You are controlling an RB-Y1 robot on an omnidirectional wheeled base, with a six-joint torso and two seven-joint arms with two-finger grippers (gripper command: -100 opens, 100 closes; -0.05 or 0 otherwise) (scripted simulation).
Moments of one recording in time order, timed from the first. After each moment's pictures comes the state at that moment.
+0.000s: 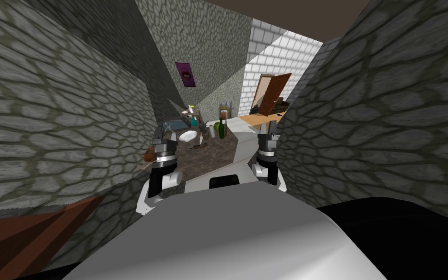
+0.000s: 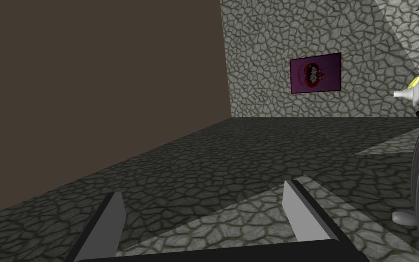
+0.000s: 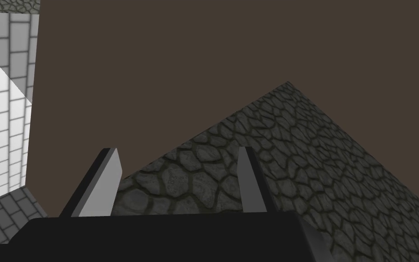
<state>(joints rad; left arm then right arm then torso) 0.37 0.17 0.10 -2.29 -0.02 -0.29 0.07 0.46 0.01 -0.01 -2.32 0.08 -0.62 0.09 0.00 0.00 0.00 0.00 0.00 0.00</state>
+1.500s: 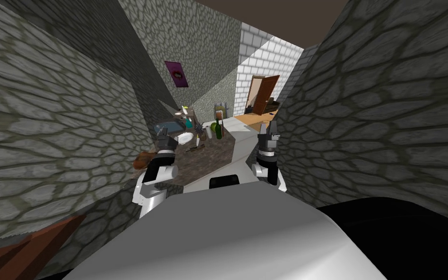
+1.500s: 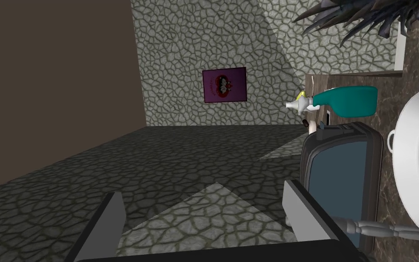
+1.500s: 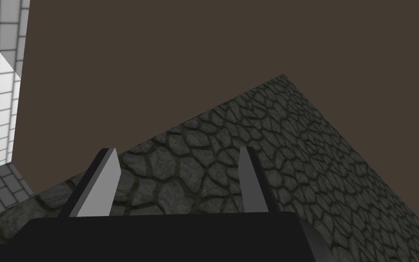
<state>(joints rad) 0.24 0.24 0.19 -2.22 0.08 0.13 0.13 0.46 0.01 -0.01 -2.32 0.08 -0.62 0.09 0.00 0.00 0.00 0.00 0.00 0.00</state>
